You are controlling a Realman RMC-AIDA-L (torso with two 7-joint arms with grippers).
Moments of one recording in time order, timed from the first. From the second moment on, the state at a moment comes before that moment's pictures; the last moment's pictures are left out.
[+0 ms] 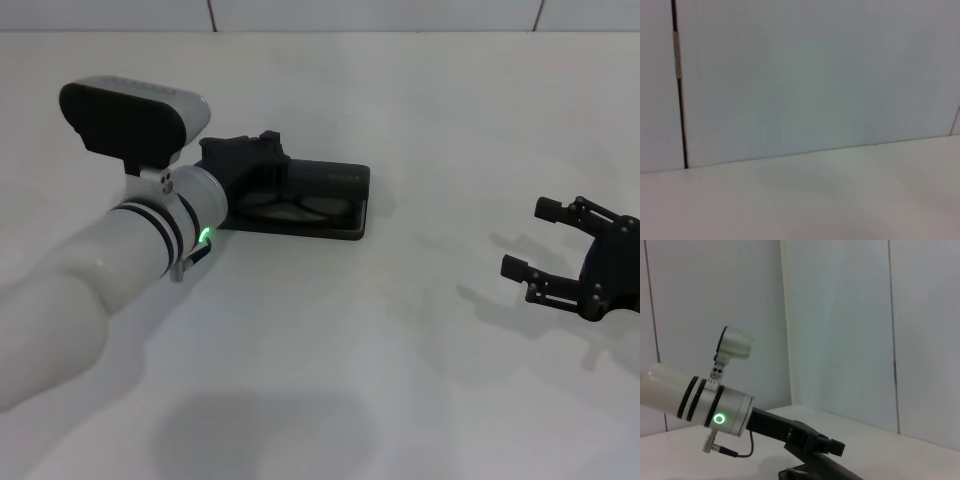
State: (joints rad) left arm -0.28 -2.09 1.99 0.99 2.14 -0.03 -2.63; right arm 0.35 2.01 -1.13 -0.45 -1.34 -1.44 0.88
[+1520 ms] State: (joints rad) left arm -0.26 -2.09 2.12 0.96 2.15 -0.20 -2.67; right arm 0.35 2.01 -1.13 -0.45 -1.34 -1.45 0.90
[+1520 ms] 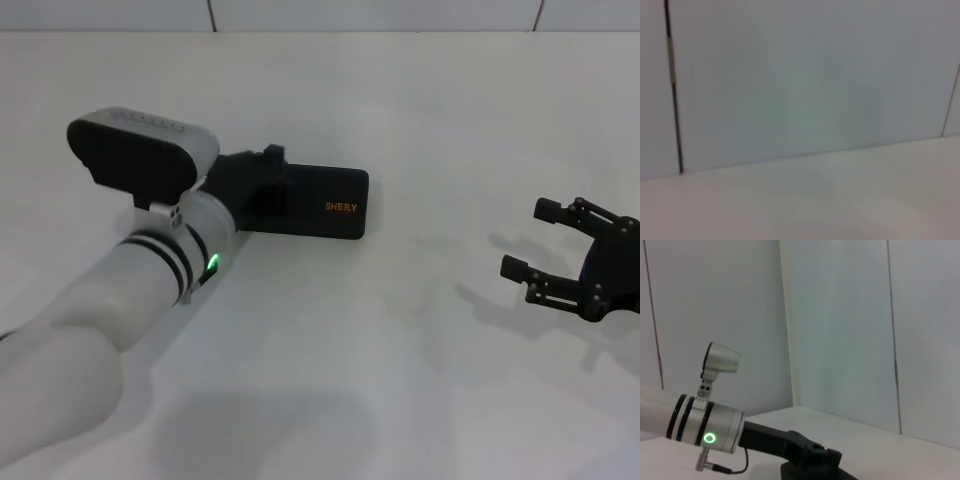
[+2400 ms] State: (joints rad) left arm -0.25 -2.01 1.89 1.30 1.76 0.32 -2.45; right arm 0.35 2.00 -1.13 -0.45 -1.34 -1.48 0.92
